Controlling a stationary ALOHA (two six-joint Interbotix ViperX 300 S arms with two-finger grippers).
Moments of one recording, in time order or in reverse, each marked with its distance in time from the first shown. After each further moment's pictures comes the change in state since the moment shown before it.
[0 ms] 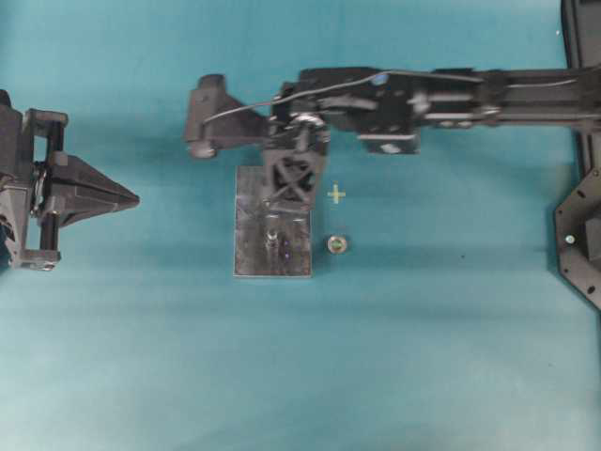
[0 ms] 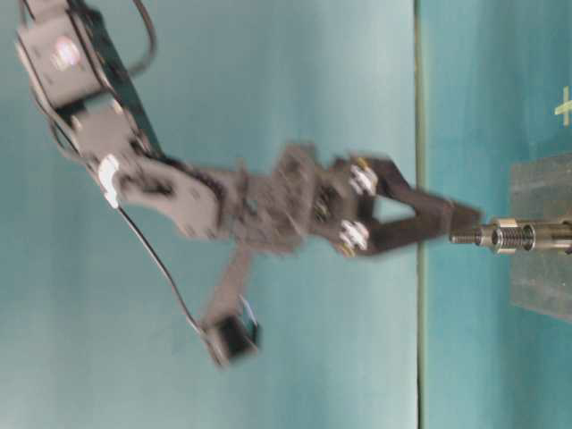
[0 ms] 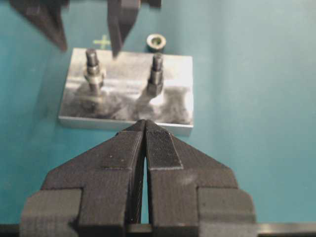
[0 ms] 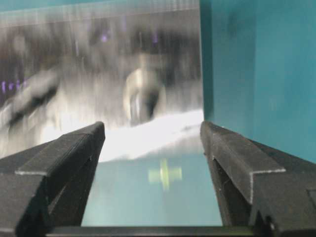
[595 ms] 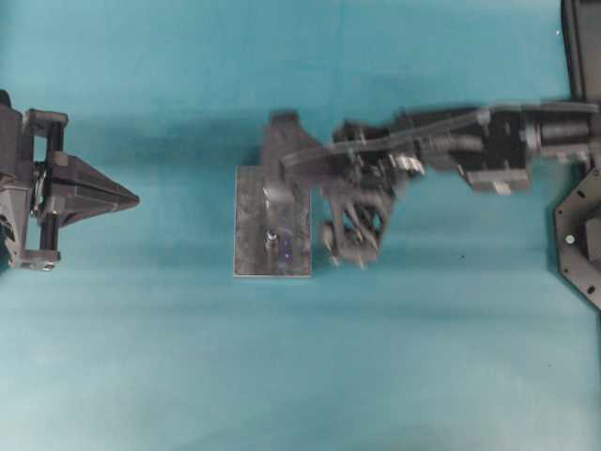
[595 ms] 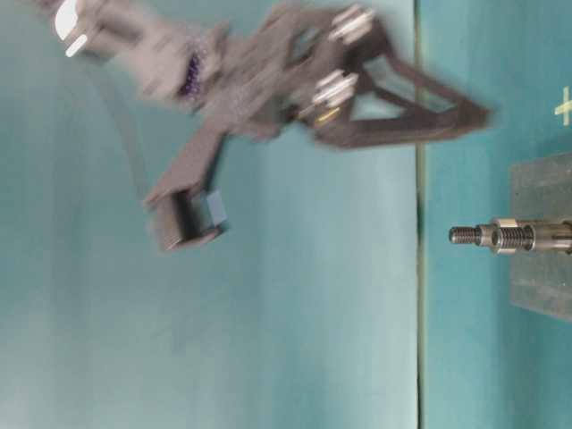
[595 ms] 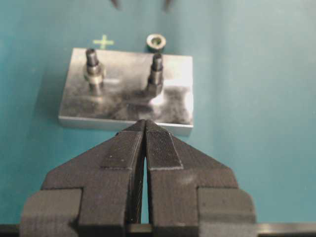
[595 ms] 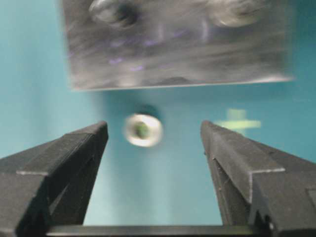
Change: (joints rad) left arm 0.000 0.000 0.000 0.002 0.000 -0.002; right arm 0.120 -0.224 0.394 0.086 -0.324 0.018
